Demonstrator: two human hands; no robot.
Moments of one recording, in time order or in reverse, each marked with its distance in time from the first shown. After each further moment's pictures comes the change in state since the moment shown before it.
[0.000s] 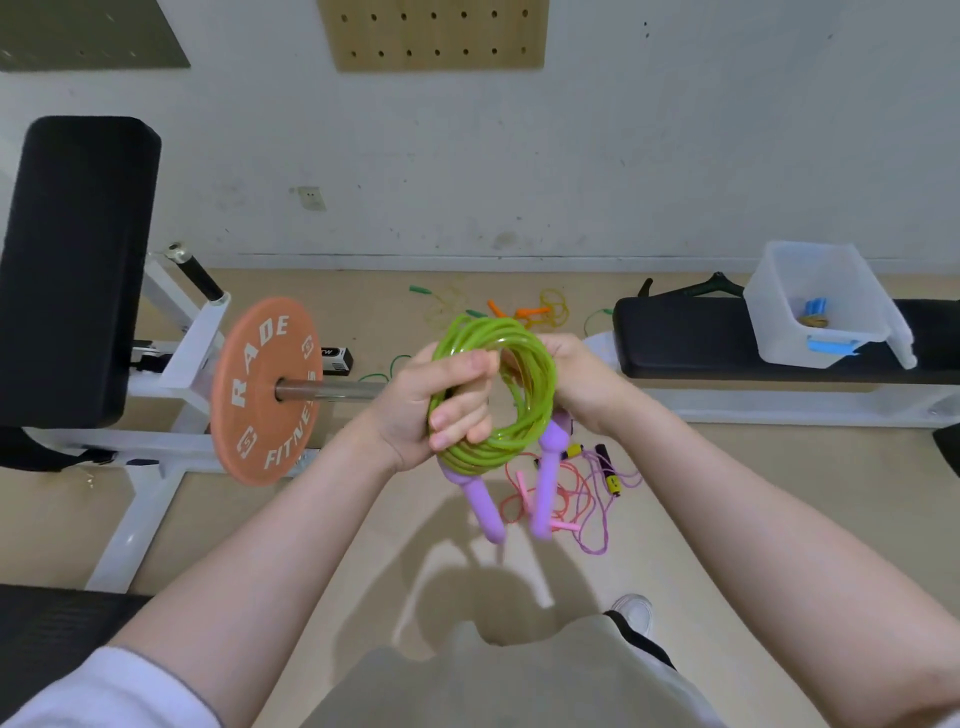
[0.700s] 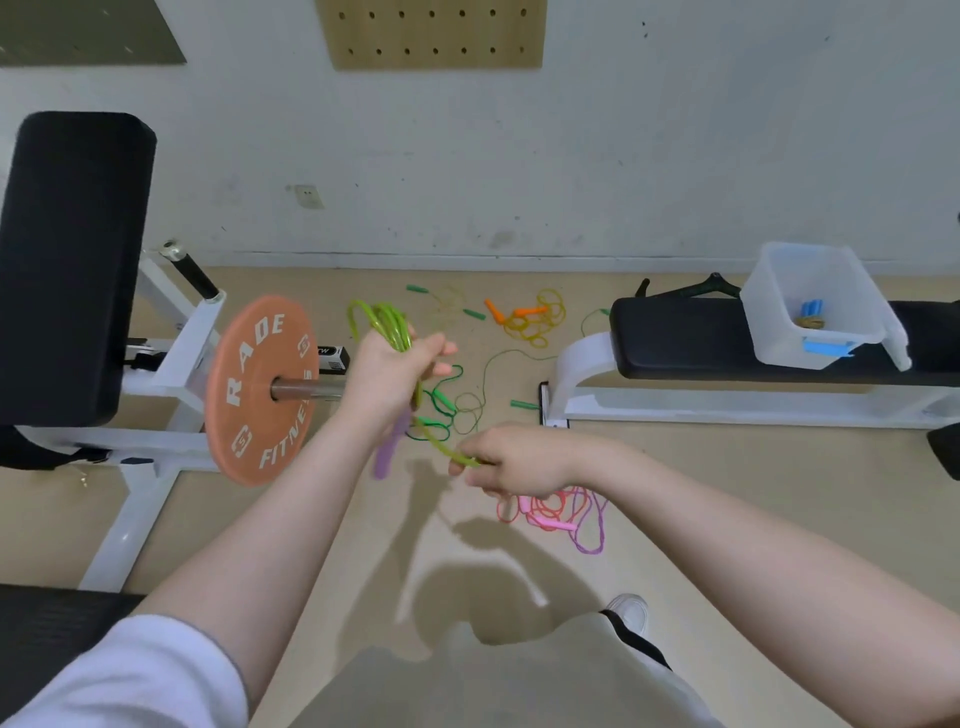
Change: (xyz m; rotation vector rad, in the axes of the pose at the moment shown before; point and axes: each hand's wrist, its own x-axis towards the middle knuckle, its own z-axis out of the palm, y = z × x) left_hand 0.022 -0.005 -0.045 0.532 0.781 0.146; right_hand -0.030 -0.006 0.036 -0.935 -0.639 -0.017
